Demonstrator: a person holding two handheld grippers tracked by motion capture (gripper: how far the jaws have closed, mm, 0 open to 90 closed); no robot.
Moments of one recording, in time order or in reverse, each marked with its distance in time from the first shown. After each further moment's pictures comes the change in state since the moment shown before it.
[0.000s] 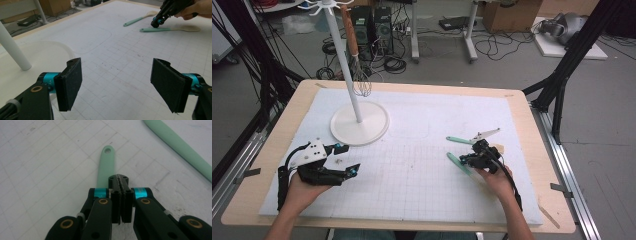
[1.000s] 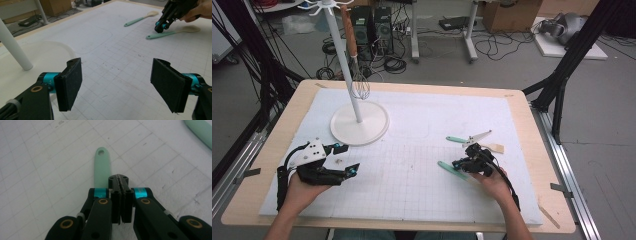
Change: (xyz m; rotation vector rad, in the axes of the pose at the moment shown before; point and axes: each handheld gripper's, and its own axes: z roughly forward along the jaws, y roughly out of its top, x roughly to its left) left arm 0.001 0.000 -0.001 -0.002 0.004 0.004; right arm 0.015 0.004 0.007 0.020 0.099 -0.077
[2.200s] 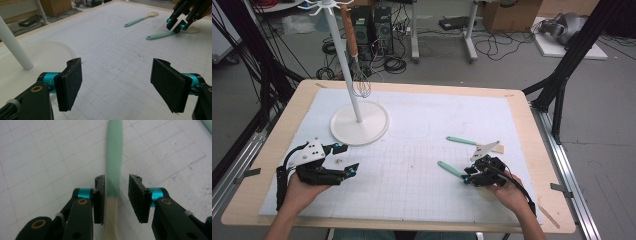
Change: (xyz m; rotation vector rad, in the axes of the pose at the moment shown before) left arm 0.000 -0.001 0.000 -0.001 -0.002 -0.006; right arm 0.018 -0.027 -0.028 0.081 -0.052 -0.147
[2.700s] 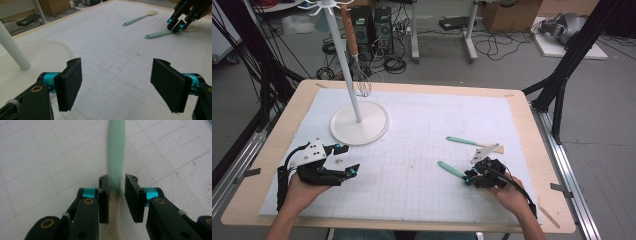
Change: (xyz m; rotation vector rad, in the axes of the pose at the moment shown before) left arm -0.001 0.000 0.001 0.006 -0.007 0.001; right arm 0.004 -0.002 0.002 0.018 -0.015 -0.024
